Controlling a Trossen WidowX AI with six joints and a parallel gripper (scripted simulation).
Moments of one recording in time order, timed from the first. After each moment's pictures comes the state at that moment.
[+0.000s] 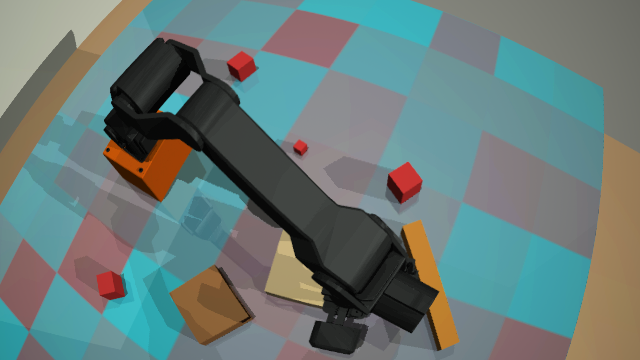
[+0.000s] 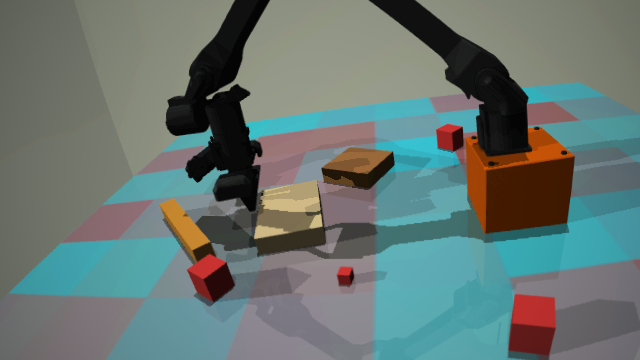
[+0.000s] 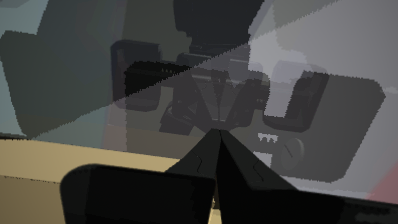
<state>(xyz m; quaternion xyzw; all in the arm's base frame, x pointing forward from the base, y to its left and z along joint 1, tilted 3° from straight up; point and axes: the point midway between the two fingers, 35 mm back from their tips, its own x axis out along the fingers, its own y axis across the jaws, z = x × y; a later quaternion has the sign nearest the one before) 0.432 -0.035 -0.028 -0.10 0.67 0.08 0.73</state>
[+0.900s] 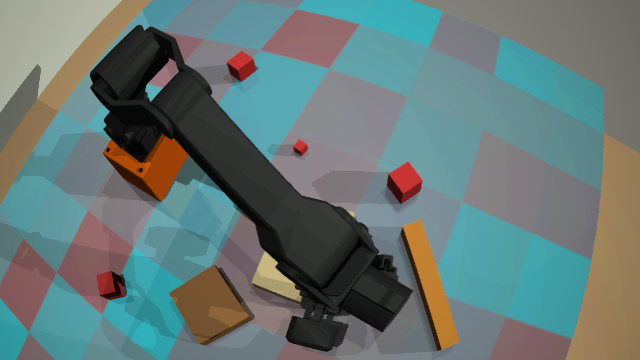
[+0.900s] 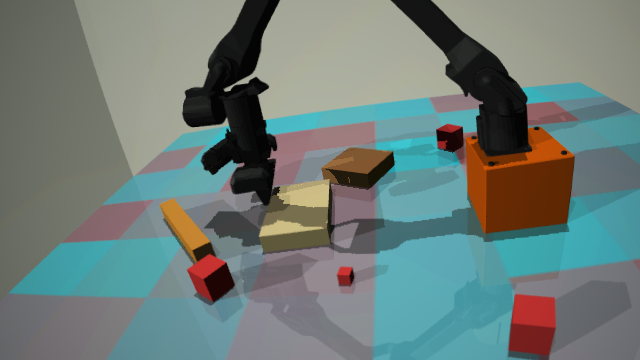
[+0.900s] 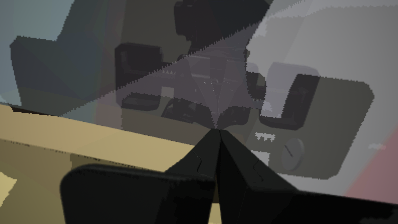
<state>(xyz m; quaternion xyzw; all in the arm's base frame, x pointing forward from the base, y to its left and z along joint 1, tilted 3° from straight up) 0.404 -0.045 -0.027 -0.10 0.67 0.07 0.73</state>
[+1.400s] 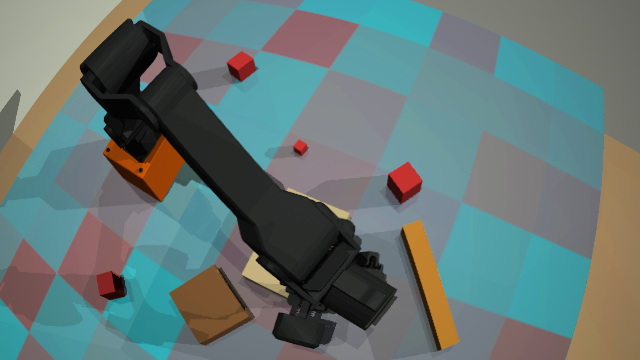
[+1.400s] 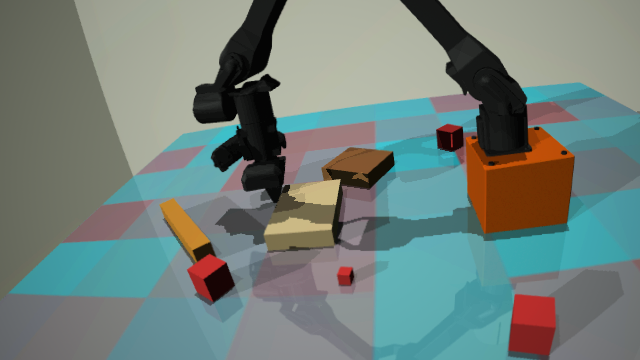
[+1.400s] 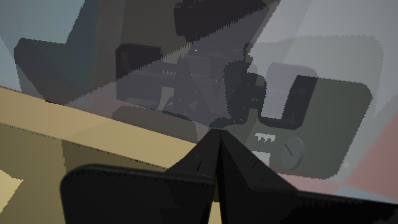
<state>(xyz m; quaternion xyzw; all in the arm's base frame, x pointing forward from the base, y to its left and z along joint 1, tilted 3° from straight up) 0.386 -0.050 -0.027 -0.10 0.67 0.07 0.73</state>
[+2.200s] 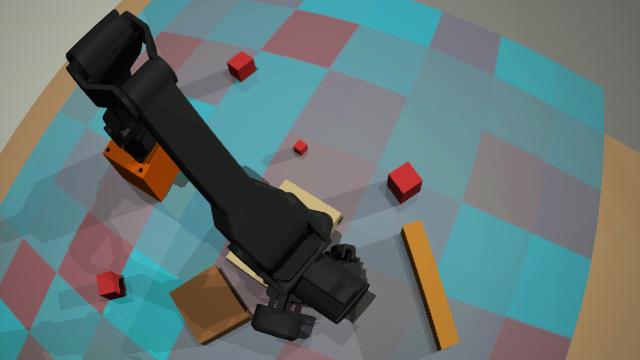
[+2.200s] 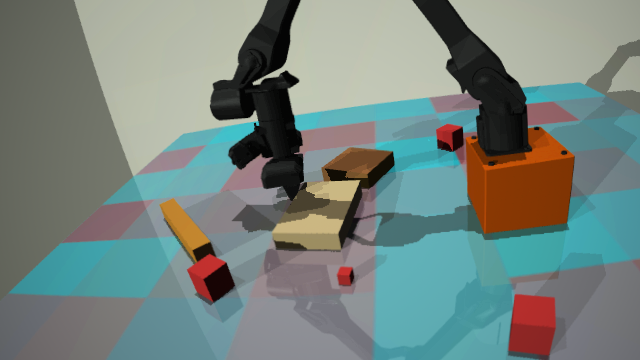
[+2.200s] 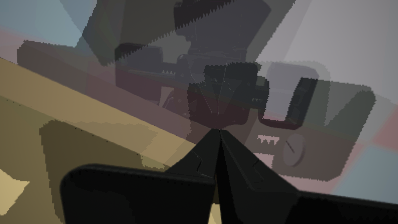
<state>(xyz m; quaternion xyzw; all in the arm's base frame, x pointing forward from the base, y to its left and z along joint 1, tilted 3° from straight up) 0.355 -0.055 -0.031 -0.10 0.67 0.07 0.73</state>
